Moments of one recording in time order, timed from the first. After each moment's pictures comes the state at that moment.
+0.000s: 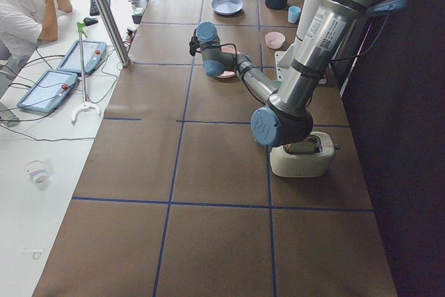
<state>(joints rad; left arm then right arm) -0.75 -2.05 -1.66 -2.24 -2.34 -1.25 1.16 -1.71 1.44 -0.78 2.39 0.63</state>
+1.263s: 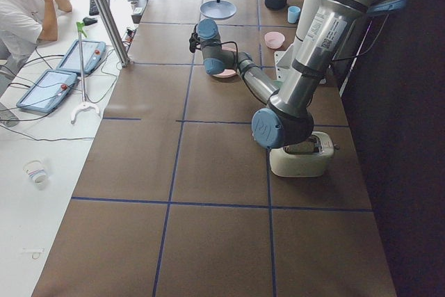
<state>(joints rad) -0.76 -2.05 -1.70 -2.24 -2.35 -1.25 1.01 -1.49 1.65 -0.72 2.47 1.10</state>
